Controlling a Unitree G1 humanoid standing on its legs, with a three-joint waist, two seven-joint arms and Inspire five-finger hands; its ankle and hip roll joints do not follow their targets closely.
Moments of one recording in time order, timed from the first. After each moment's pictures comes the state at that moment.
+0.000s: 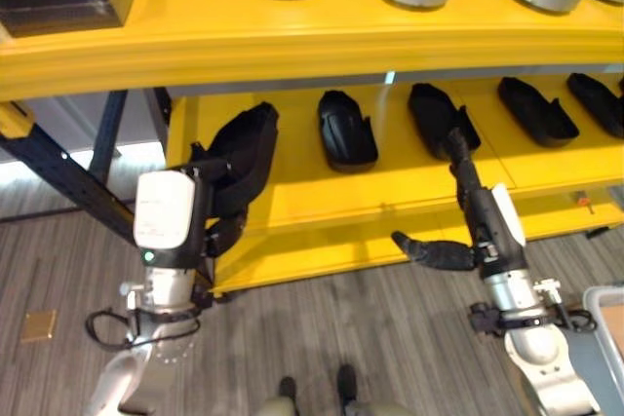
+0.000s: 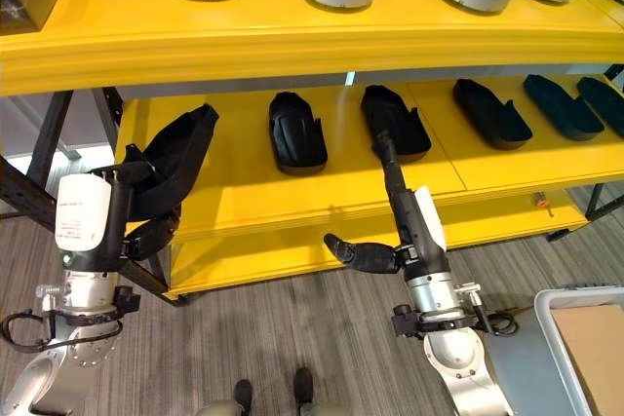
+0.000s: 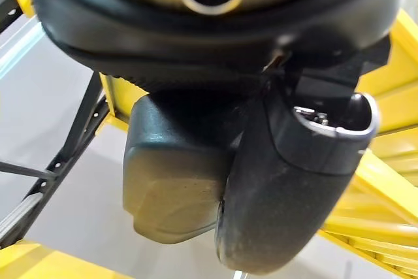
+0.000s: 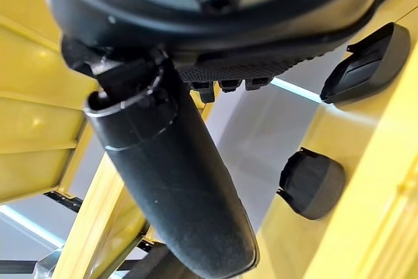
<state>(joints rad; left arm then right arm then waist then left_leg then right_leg) 0.09 0.61 -0.04 -0.28 0.67 -0.14 0.55 0.16 -0.51 0.09 -0.35 0.05 -0.26 -0.17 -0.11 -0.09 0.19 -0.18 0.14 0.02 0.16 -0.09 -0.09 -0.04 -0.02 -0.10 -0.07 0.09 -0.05</state>
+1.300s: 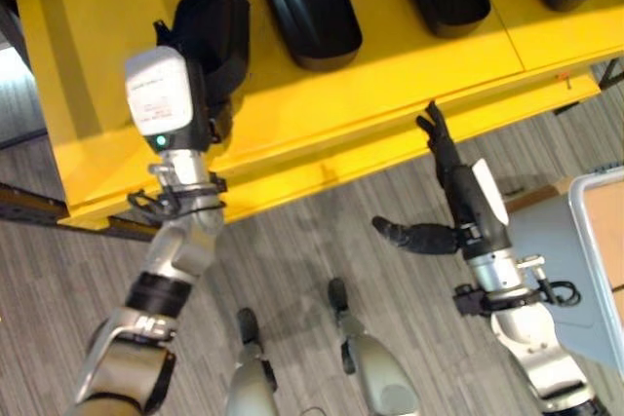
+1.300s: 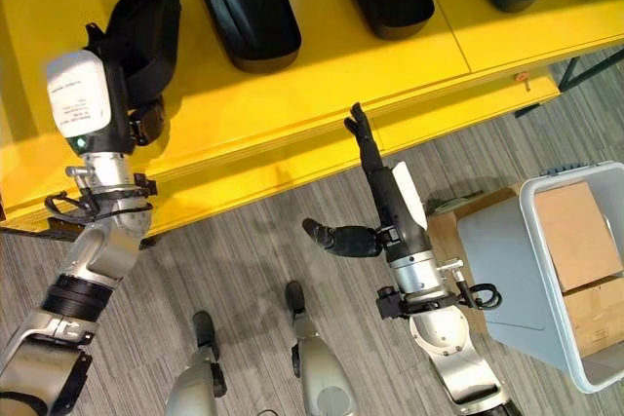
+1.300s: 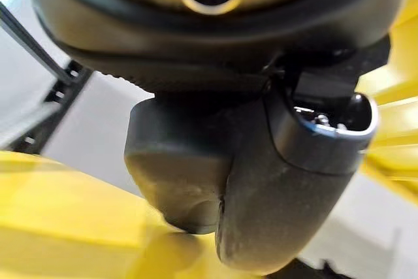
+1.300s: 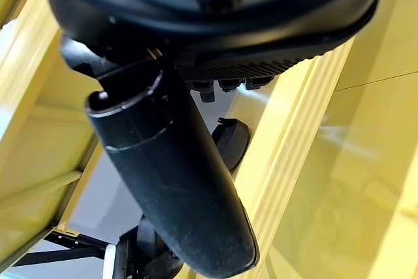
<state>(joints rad) -0.62 0.58 -0.17 0.30 0.67 0.17 0.72 0.01 -0.56 0.19 -0.35 0.05 -0.26 -0.17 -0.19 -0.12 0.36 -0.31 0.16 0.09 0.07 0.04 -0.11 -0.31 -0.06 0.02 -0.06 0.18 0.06</state>
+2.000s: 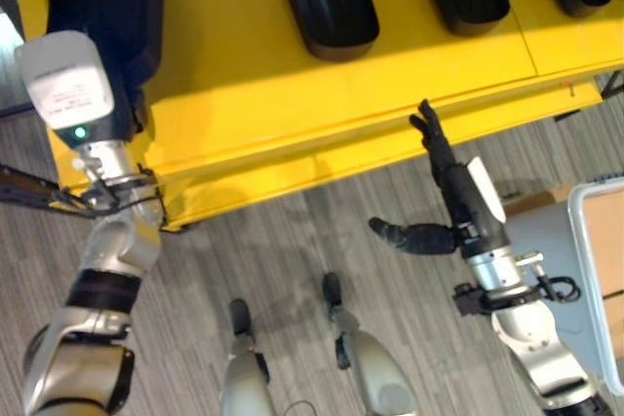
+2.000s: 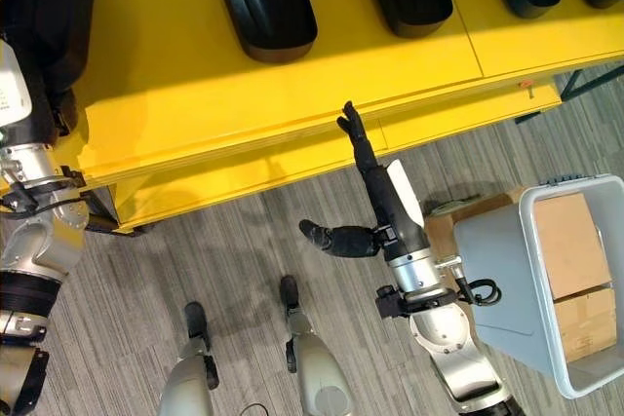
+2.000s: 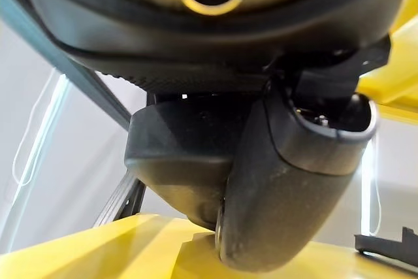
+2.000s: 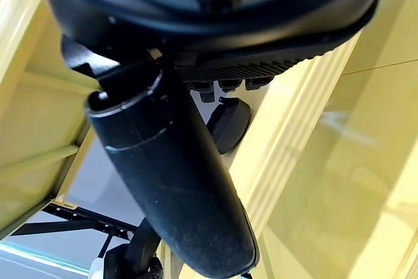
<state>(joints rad) -0.61 0.76 -0.12 0.36 0.73 0.23 0.74 0.00 -0.57 0.19 -0.35 0.05 -0.27 -0.15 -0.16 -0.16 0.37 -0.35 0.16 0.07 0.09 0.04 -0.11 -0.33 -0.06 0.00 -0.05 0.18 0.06</state>
